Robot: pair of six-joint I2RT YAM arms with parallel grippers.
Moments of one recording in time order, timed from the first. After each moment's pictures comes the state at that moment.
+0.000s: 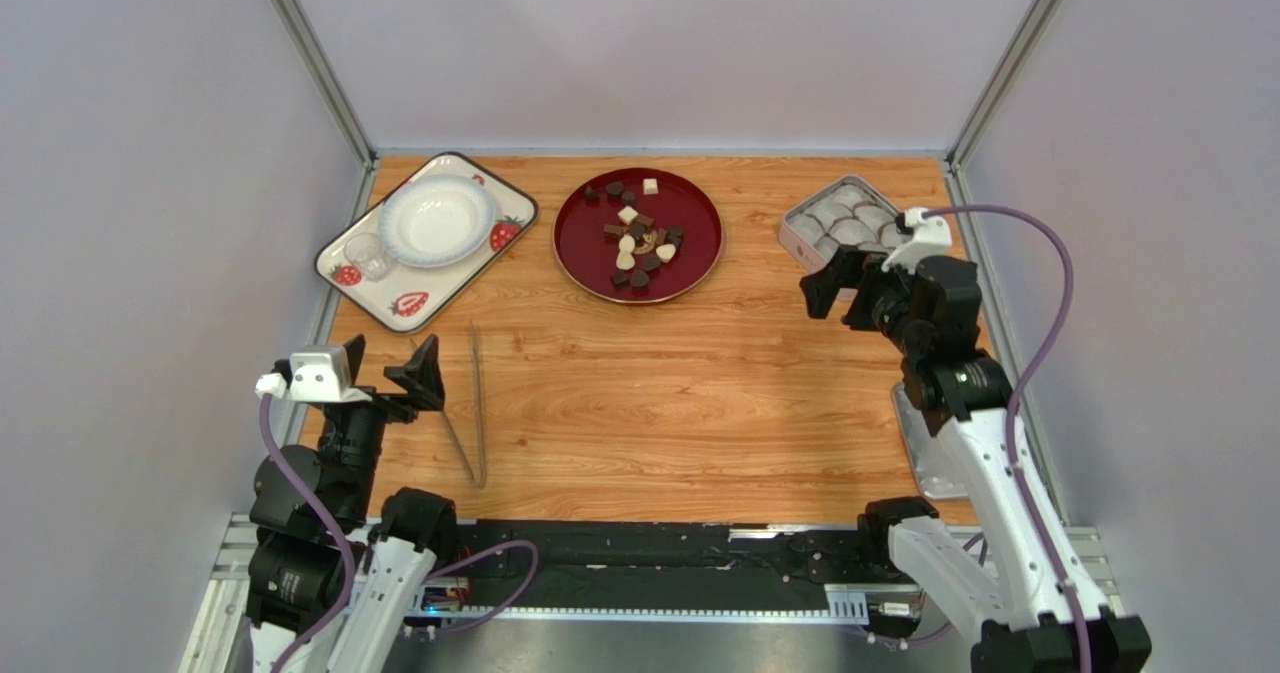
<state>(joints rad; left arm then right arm) -0.27 0.06 0.71 -0.52 -0.22 -0.10 0.13 0.81 0.80 -0.32 -0.13 0.30</state>
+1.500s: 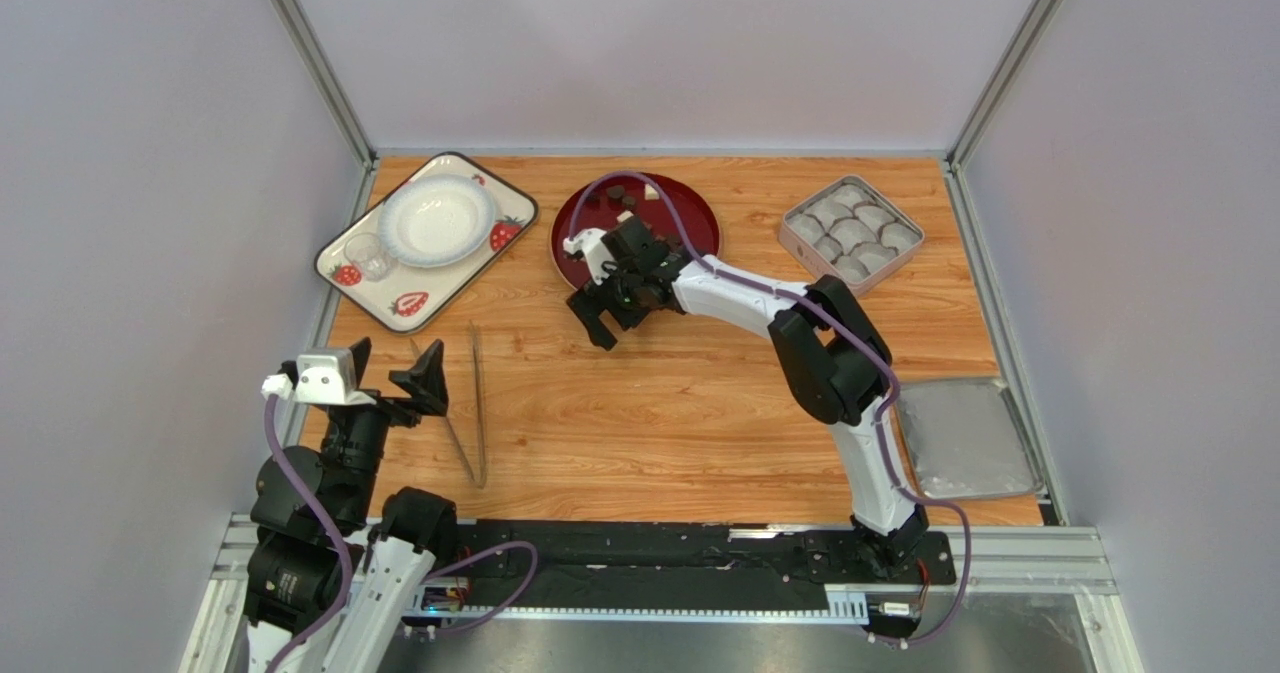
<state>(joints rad) -0.31 0.05 0.70 -0.54 -0.23 -0.09 0.74 2.16 1.63 -0.38 -0.19 -0.10</state>
